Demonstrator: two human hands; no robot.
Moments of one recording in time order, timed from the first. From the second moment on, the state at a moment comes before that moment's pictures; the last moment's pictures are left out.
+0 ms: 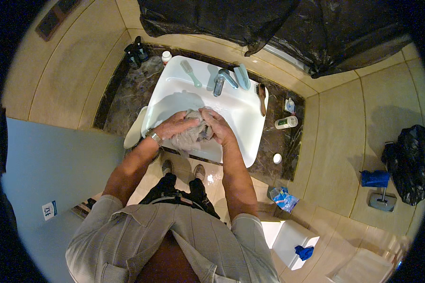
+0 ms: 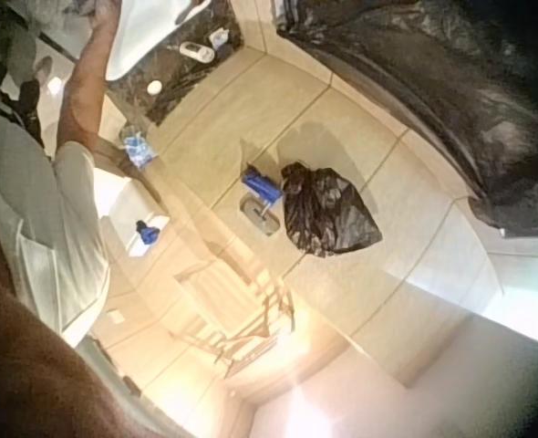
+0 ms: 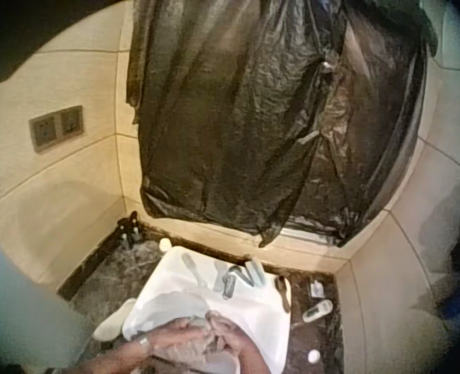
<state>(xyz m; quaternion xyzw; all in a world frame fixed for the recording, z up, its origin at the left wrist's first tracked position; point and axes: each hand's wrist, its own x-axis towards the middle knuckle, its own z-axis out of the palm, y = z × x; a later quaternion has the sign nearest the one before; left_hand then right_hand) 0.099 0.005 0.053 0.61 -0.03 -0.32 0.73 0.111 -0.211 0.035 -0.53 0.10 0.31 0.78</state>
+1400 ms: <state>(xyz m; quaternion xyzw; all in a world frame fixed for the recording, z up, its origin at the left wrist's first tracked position) 0.103 -0.010 -0.044 0.27 0.20 -0.24 0.91 0.099 -0.122 0.013 -0.88 0.12 -0.17 0.43</state>
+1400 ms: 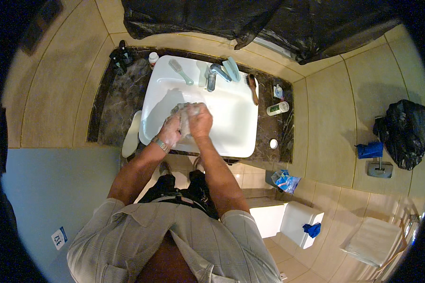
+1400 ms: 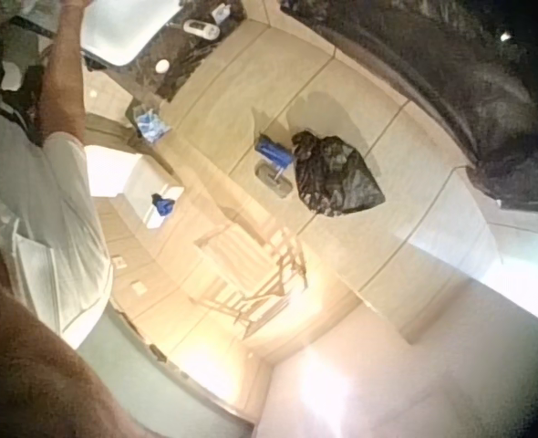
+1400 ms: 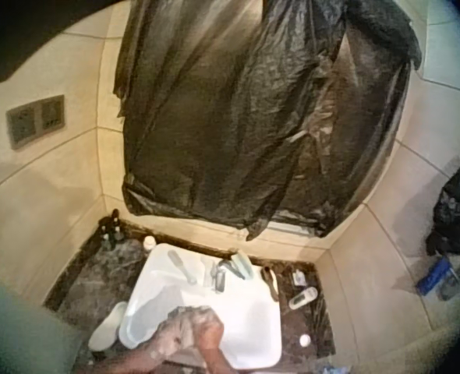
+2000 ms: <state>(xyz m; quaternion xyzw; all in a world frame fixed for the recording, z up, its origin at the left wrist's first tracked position) 0.133 -0.015 -0.064 0.19 0.18 -0.25 0.93 0.111 -0.179 -0.003 -0.75 -0.05 0.01 0.66</state>
